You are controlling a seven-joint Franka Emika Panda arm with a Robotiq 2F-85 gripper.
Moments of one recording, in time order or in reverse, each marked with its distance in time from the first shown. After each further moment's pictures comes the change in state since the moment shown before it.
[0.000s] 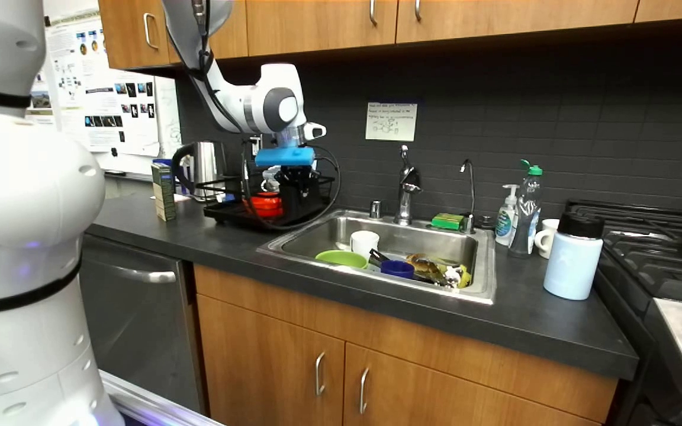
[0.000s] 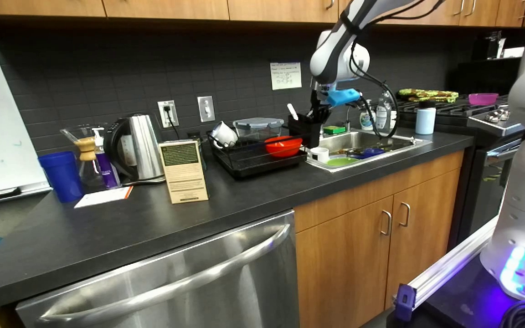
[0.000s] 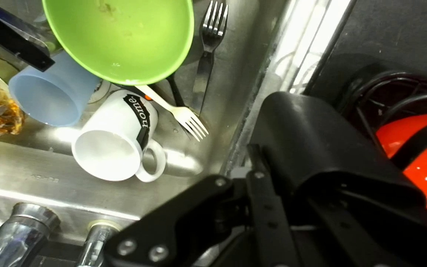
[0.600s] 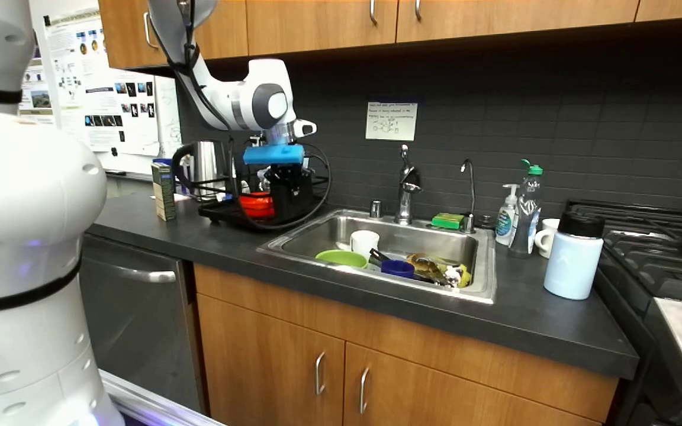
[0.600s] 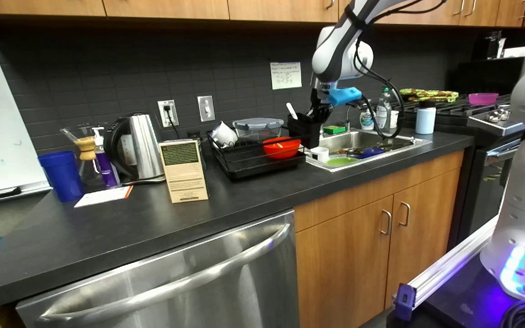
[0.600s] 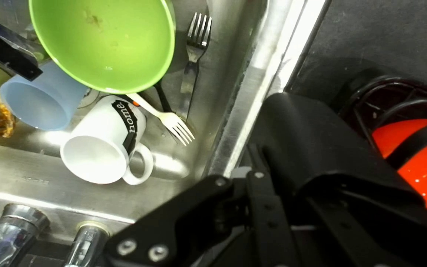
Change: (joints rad) arm 0.026 -0.060 0.003 -0.068 -0.016 0.011 0.027
